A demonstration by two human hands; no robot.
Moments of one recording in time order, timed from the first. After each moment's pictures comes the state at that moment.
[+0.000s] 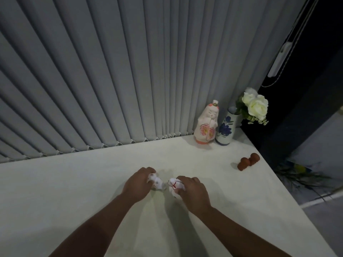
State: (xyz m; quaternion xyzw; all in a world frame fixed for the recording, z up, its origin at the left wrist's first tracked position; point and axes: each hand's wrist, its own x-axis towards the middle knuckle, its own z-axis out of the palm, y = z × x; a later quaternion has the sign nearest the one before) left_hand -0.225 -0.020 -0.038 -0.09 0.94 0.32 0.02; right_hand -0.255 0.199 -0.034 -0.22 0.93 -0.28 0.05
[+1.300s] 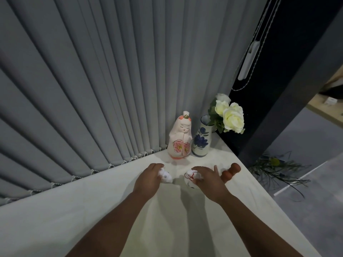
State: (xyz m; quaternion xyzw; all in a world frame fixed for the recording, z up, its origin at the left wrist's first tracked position) left_hand -0.388 0.057 -0.048 0.02 0.95 0.32 0.04; right_hand -0.398 0.293 -0.031 -0.09 0.95 -0.28 0.07
